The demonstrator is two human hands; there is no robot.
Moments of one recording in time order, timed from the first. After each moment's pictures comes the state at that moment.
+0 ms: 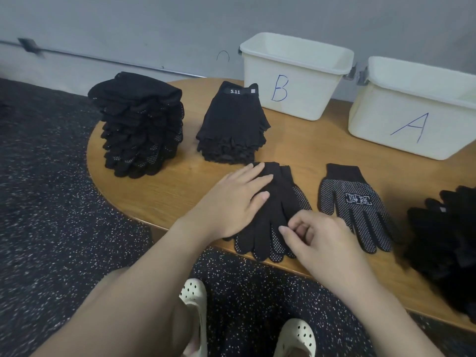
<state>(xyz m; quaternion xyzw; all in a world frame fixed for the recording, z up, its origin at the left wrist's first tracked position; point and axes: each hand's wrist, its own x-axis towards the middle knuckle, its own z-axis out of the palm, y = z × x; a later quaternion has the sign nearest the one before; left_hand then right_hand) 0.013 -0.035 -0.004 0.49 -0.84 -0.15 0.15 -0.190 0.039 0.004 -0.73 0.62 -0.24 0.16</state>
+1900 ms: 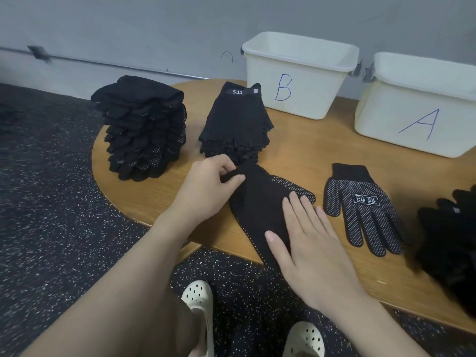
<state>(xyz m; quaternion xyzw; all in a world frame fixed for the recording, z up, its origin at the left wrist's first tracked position) 0.045 -0.052 -0.001 0.61 -0.69 -0.20 0.34 -0.171 0.043 -0.019 -0.78 0.62 -0.05 0.06</state>
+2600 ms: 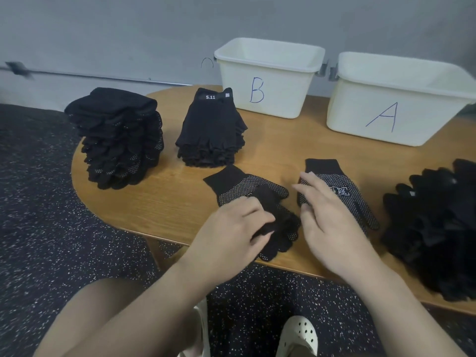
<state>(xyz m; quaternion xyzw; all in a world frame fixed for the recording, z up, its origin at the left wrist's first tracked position) -0.024 0.030 0.000 0.40 -0.86 -0.06 0.31 -0.228 0.033 0.015 -0.74 0.61 -0.26 0.15</state>
